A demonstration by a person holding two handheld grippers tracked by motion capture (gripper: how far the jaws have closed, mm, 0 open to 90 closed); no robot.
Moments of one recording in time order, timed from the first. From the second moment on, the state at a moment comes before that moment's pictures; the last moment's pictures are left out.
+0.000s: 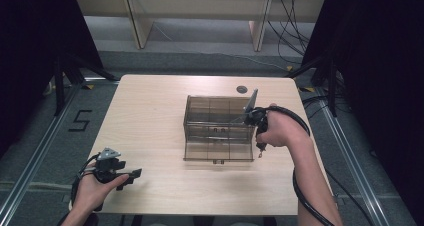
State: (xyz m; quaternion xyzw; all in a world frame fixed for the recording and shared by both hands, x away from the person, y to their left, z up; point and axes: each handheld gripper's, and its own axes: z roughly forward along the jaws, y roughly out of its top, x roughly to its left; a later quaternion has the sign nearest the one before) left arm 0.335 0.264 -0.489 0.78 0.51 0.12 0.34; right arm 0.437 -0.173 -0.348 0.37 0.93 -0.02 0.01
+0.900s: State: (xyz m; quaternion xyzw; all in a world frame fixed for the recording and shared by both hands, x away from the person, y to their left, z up) left arm 0.334 0.264 -0.488 0.78 0.51 0.12 0.34; right arm 0.448 -0.162 -0.344 0.37 0.93 -0.02 0.01
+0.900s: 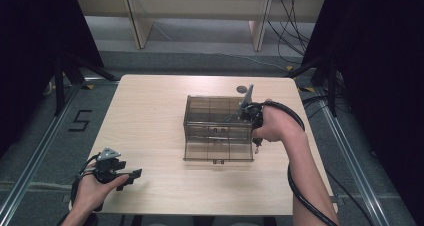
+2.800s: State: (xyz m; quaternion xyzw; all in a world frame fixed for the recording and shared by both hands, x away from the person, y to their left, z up) left arm 0.333 0.262 -0.489 0.78 0.51 0.13 0.34; right arm 0.465 -0.137 -0.361 0.37 0.93 0.00 0.01
